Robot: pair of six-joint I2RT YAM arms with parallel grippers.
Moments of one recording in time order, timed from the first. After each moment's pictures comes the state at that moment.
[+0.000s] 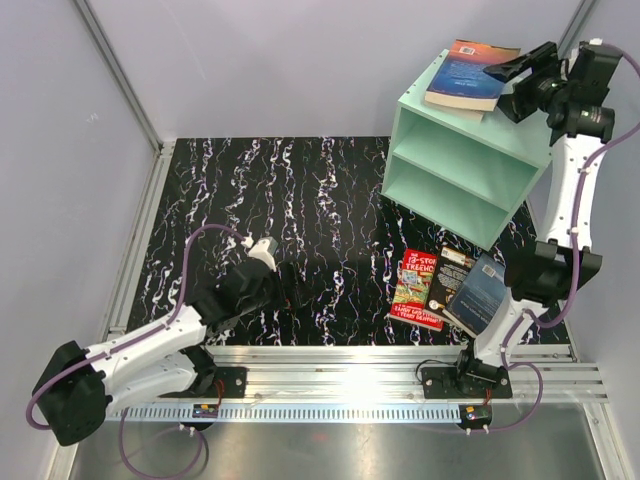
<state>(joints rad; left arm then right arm) -0.79 0.94 0.45 -0.16 -0.02 -0.79 -0.28 1.89 2.21 -0.59 -0.59 0.97</state>
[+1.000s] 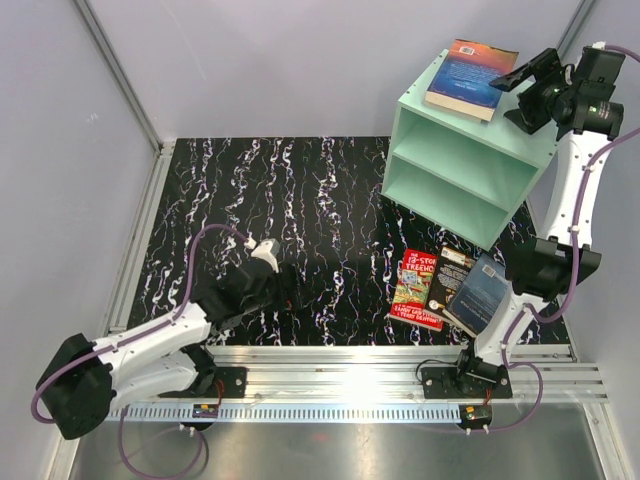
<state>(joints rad) -0.79 0.98 0.45 -0.16 -0.02 -0.79 -0.31 1.96 2.40 -0.91 -0.45 0.75</state>
